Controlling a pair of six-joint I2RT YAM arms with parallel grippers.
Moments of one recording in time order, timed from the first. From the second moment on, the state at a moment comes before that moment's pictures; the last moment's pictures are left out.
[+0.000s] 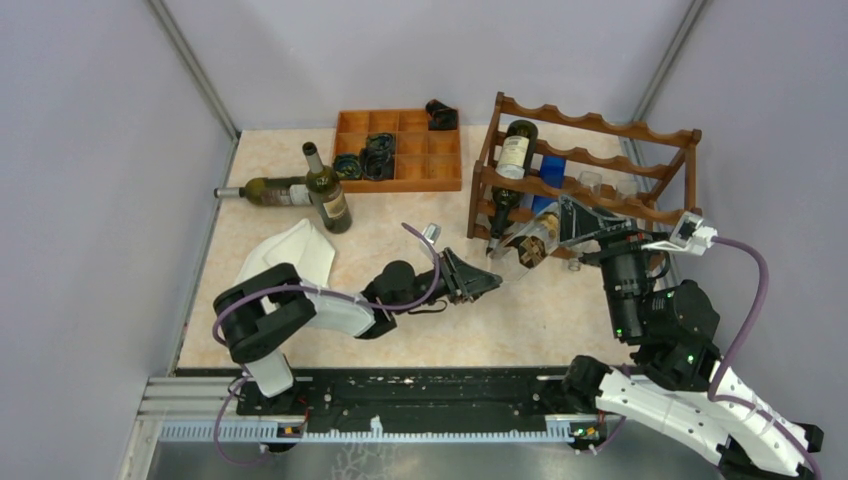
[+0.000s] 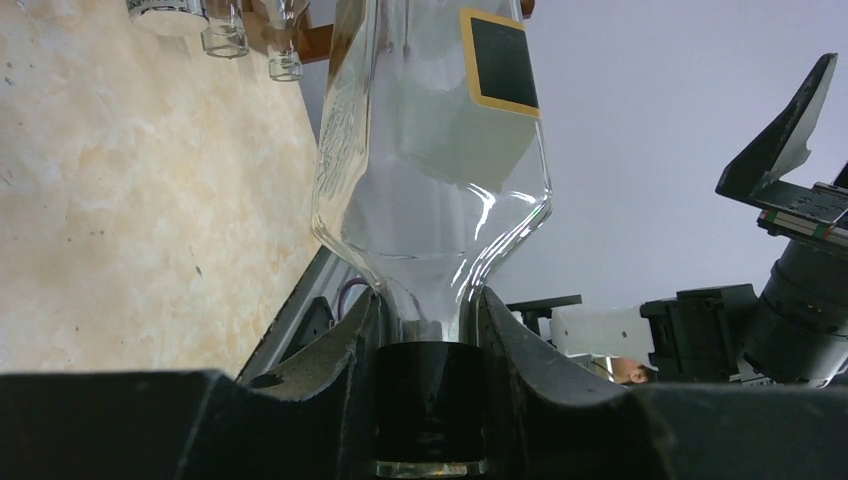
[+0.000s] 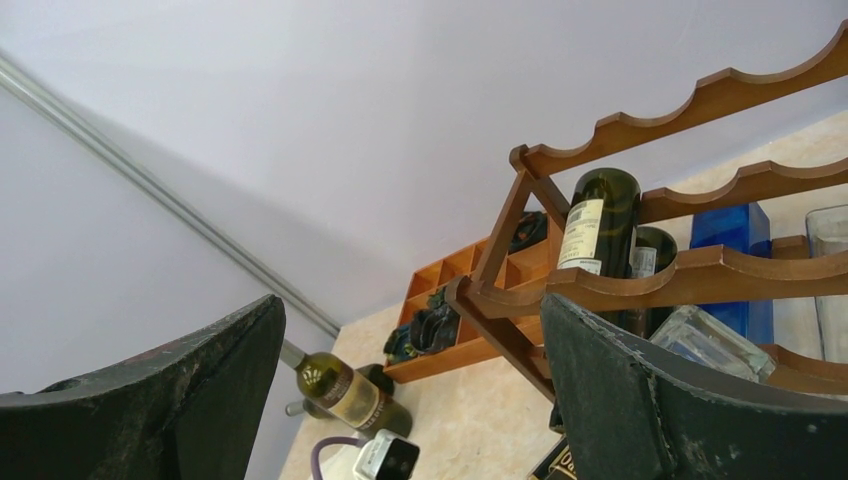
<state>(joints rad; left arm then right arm) -1.05 1.73 0.64 1.15 0.10 -1.37 0.97 0.38 0.84 -0.05 0.86 0.40</state>
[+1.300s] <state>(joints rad) -1.06 1.81 0.82 1.03 -0.10 -1.34 0.97 0.37 0.84 -0.08 0.88 0.40</state>
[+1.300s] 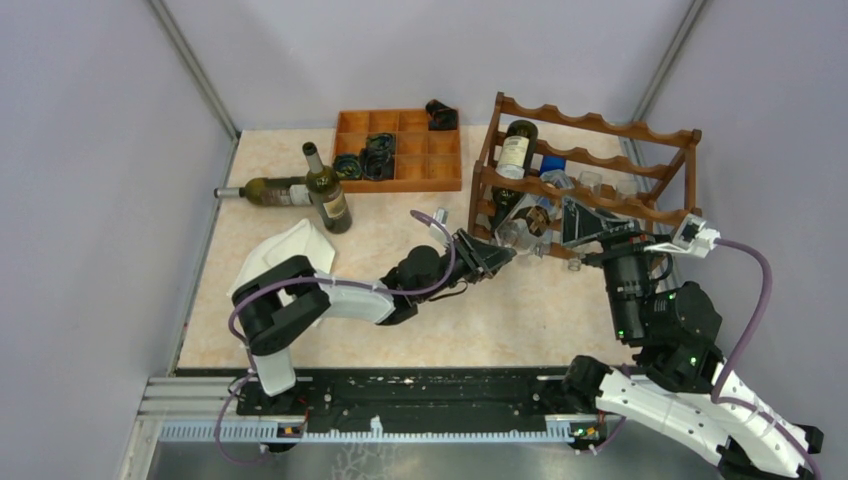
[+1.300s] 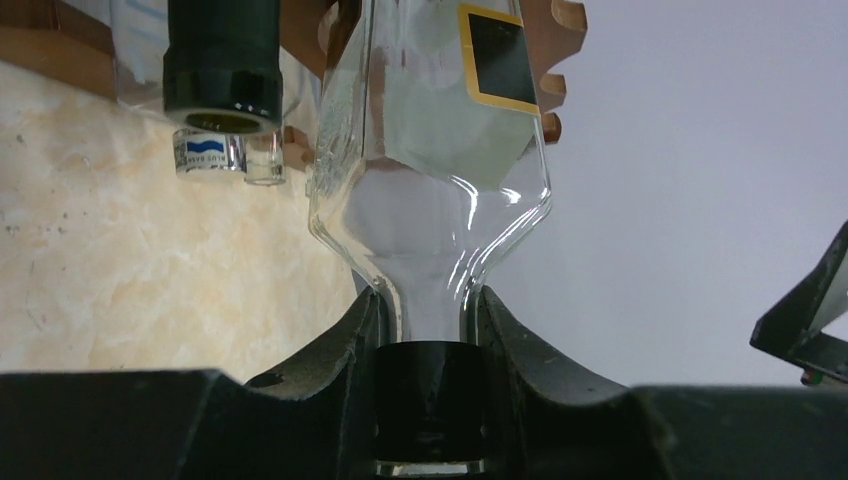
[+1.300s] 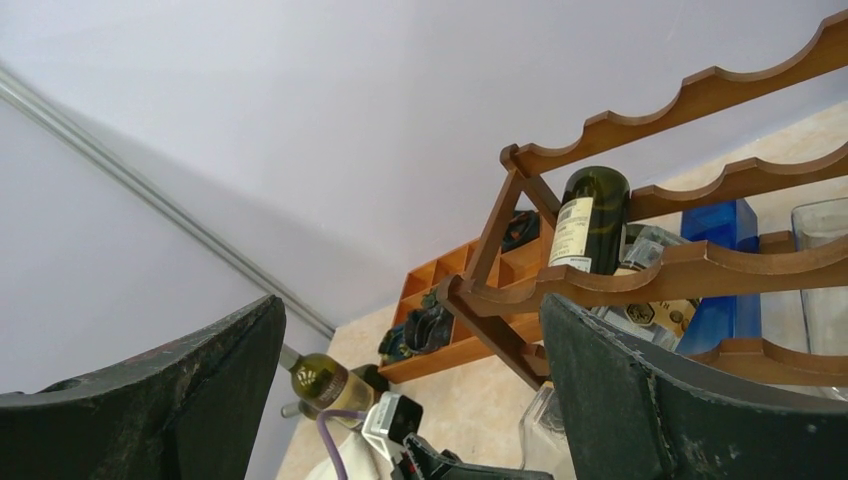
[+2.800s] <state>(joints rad) -1.16 2.10 1.20 0.98 -0.44 -1.24 0.97 0.48 1.16 -0.30 0.84 0.02</state>
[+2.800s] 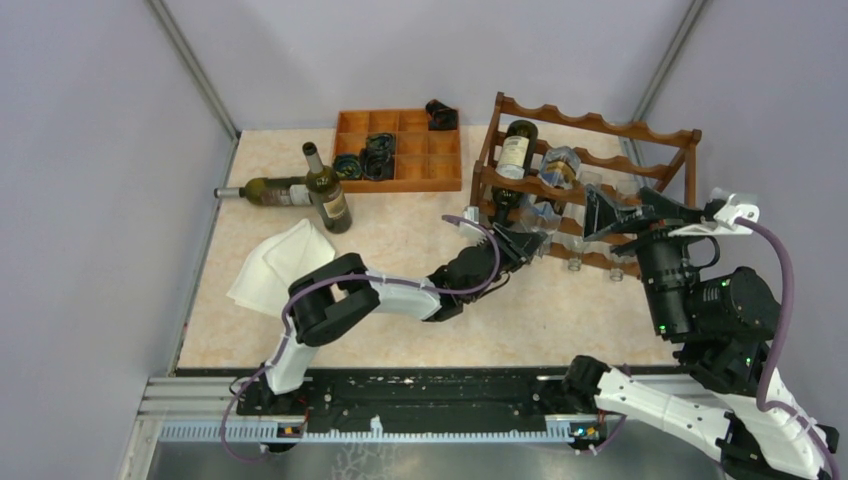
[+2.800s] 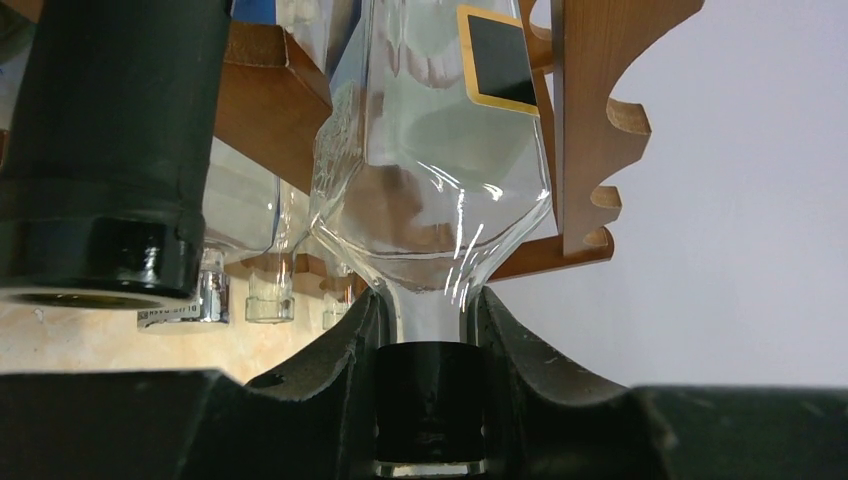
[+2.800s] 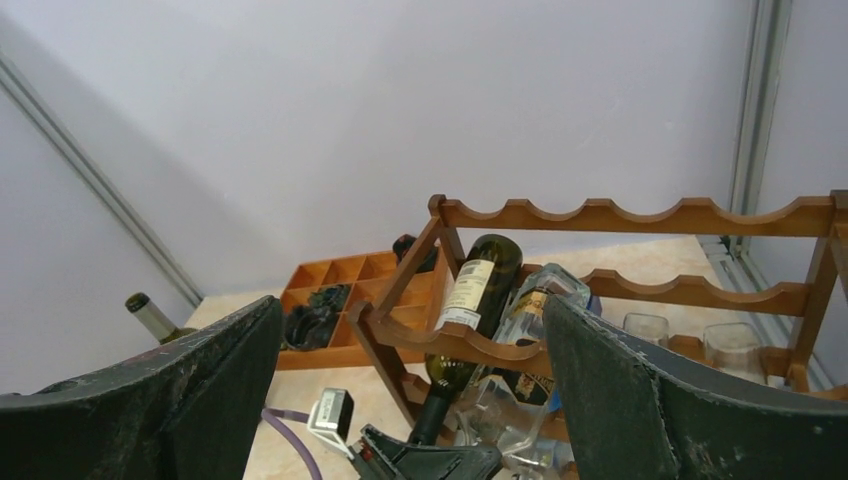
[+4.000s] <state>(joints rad) -1.16 2.25 1.57 0.68 -0.58 -1.23 1.11 0.47 1.20 -0.24 0.93 -0.16</state>
